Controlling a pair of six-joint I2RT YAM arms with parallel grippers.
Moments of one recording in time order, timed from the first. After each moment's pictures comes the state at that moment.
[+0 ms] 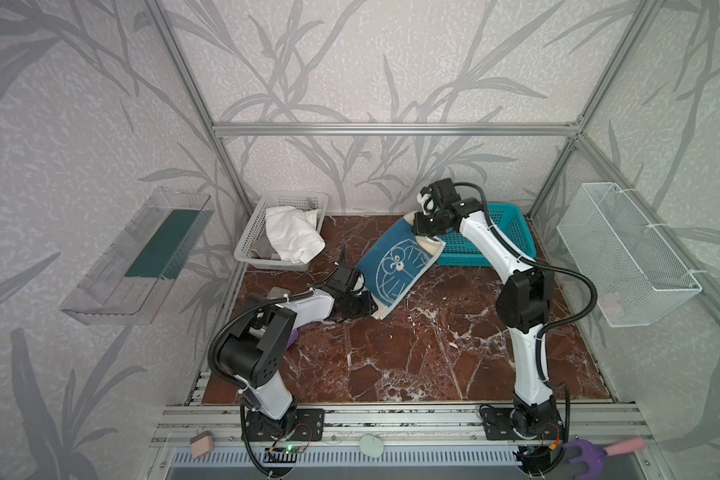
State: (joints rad) left arm -0.44 1.70 0.85 -0.17 0.36 -0.60; right arm 0.35 2.22 2.27 -0.89 -0.24 0.30
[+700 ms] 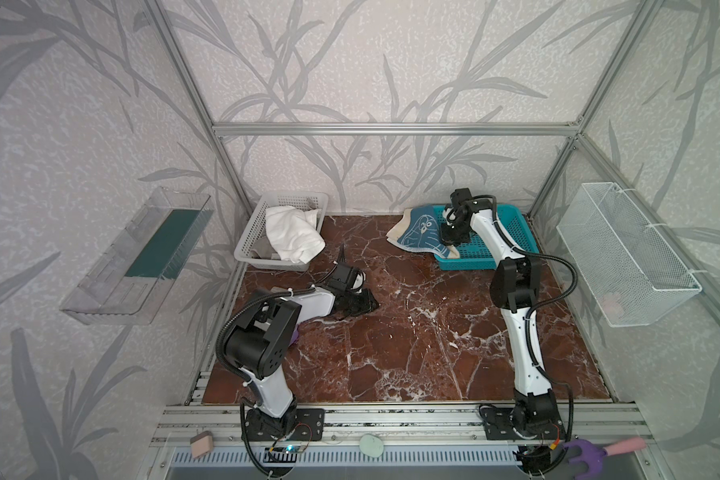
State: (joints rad) left arm -0.42 1.74 0.86 -0.11 0.41 -0.62; right arm 0.21 2.51 2.39 -1.13 -0.20 0.18
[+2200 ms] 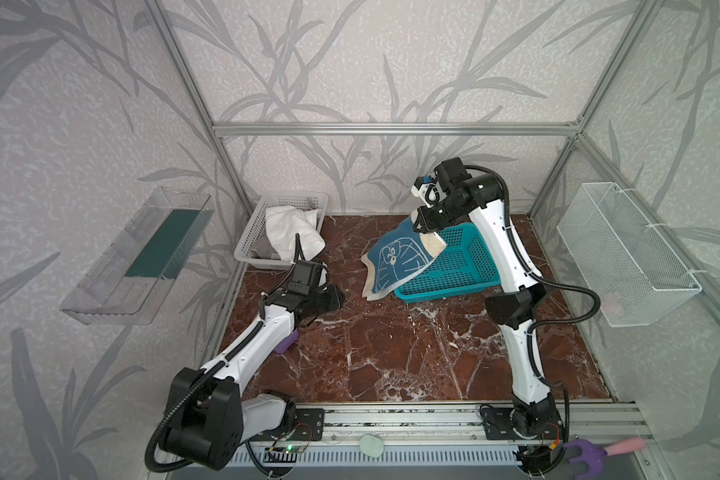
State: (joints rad) left arm -0.25 1.23 0.79 -0.47 0.23 -0.53; right arm 0.42 2.27 2.80 -1.53 -0.35 0.07
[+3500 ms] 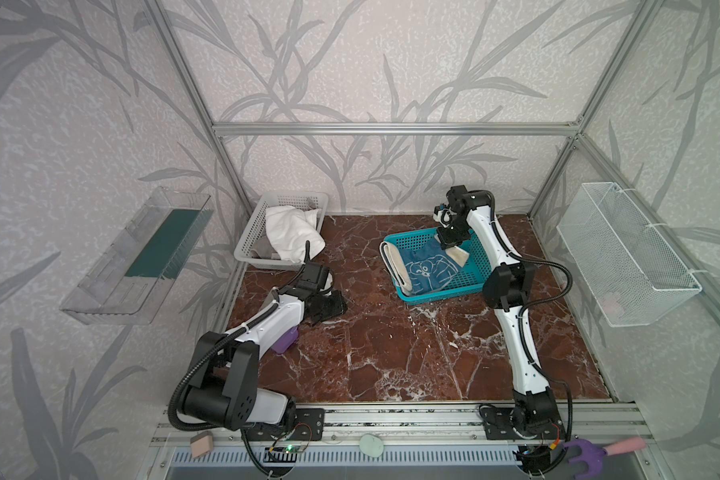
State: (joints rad) left arm -0.25 1.42 0.79 -0.47 0.27 -0.52; right arm 0.21 2.63 2.74 -1.45 -0.15 -0.14
